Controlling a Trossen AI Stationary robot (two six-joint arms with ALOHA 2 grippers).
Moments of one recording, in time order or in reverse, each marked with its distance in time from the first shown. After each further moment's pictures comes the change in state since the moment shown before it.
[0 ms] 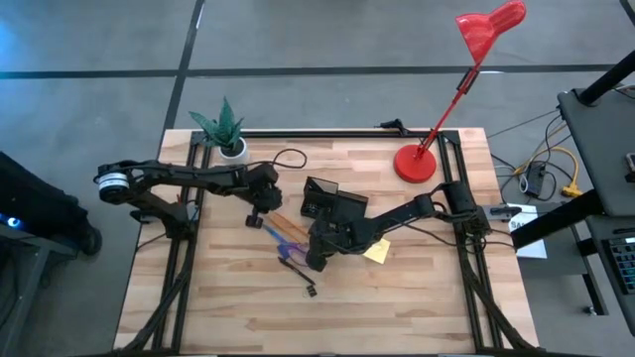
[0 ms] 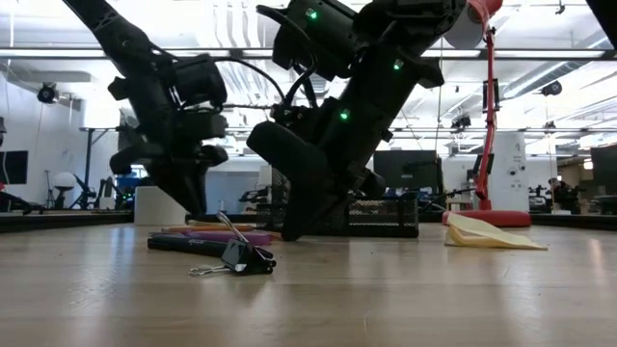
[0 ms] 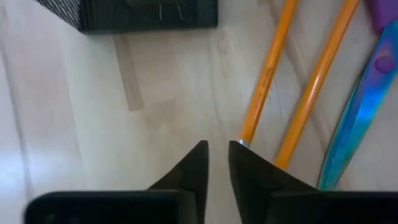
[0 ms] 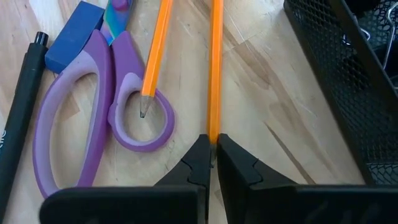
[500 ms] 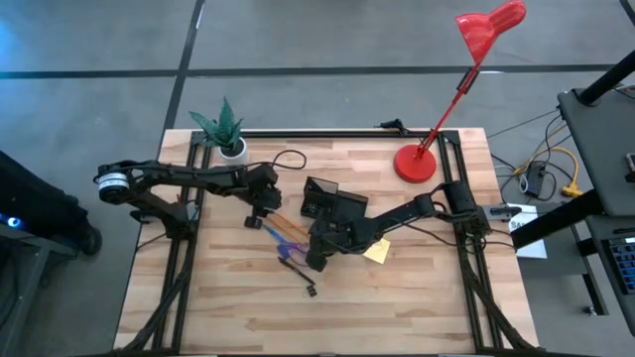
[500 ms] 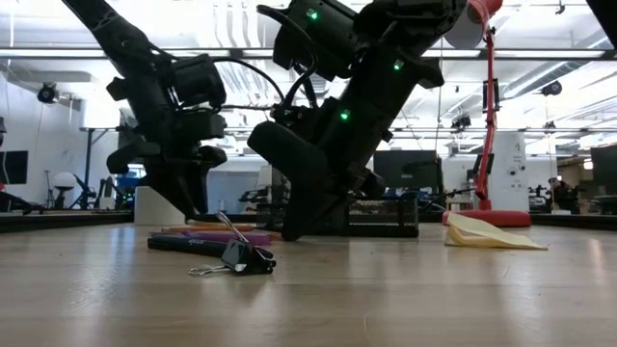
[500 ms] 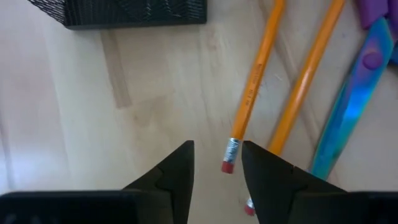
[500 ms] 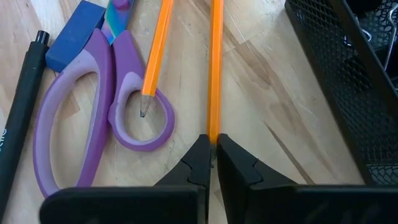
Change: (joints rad) left arm 0.000 -0.001 -0.008 -0.010 0.022 -0.006; right arm -0.001 0.000 -0.002 0.002 -0.007 -0.008
